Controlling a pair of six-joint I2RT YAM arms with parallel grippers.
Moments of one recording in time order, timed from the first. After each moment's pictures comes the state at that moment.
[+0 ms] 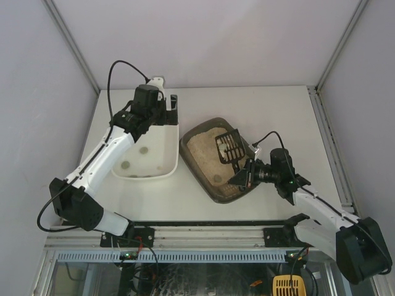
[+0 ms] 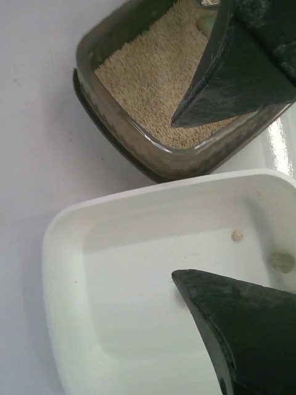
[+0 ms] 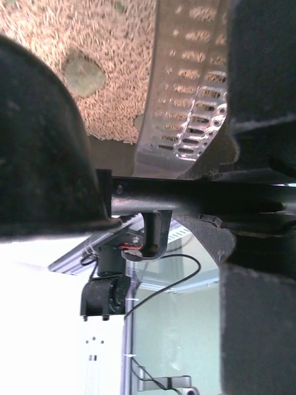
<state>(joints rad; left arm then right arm) -0.44 1.45 1.45 -0.59 -0.18 -0.25 0.37 0.96 0.37 0.07 -0.83 0.73</state>
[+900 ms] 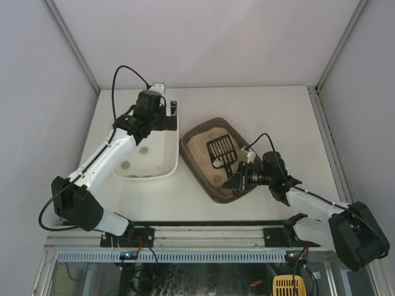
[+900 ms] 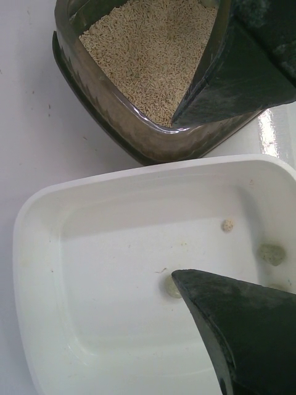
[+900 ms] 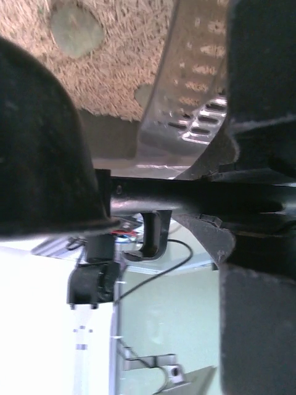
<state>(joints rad) -0.44 1.44 1.36 -0.58 -0.23 -0.25 0.44 1.09 0.32 0.28 -0.81 0.84</state>
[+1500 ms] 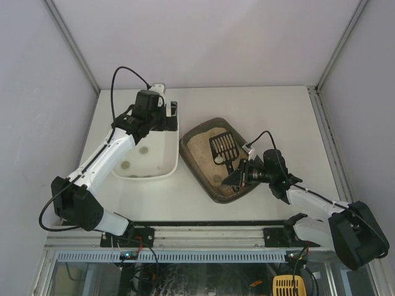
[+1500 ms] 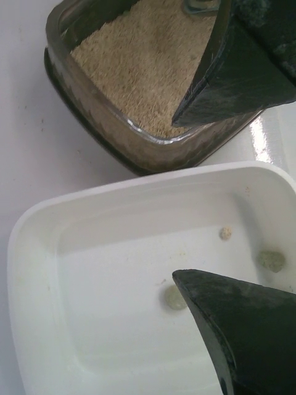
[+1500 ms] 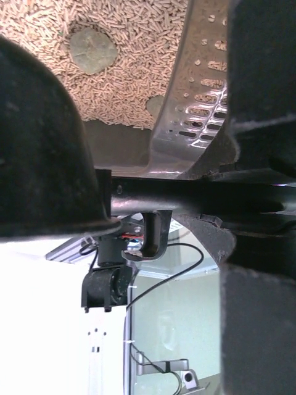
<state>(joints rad) -0.43 1.44 1.36 -0.58 -0.20 -0.25 0.45 1.10 0.35 0.27 -0.80 0.83</state>
